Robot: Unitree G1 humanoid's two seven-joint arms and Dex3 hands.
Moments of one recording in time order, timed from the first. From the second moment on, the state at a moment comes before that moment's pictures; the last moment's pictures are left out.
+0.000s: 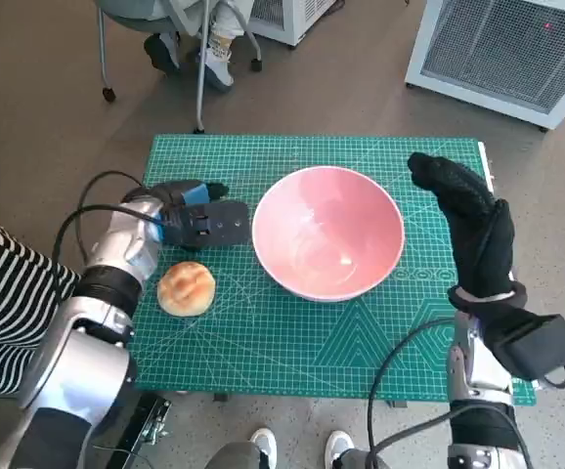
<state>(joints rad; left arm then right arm) -1.08 0.37 -0.49 1.32 0.67 -0.06 -0.21 -0.45 -0.13 -0.15 0.45 0.23 -0.70 0.39</state>
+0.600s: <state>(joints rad) -1.08 0.35 -0.55 1.33 0.71 -0.04 -0.13 -0.44 -0.14 -0.14 0.42 0.23 -0.68 0.39</state>
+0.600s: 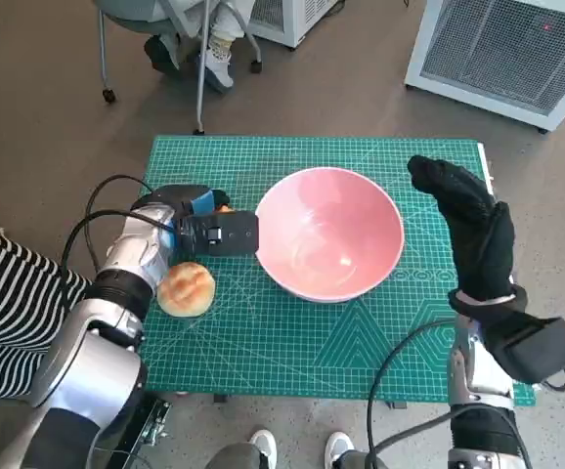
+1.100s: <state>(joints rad) -1.07 0.36 -0.58 1.35 0.75 -0.08 -0.02 -0.44 -0.13 -0.14 0.42 0.23 -0.68 0.38</state>
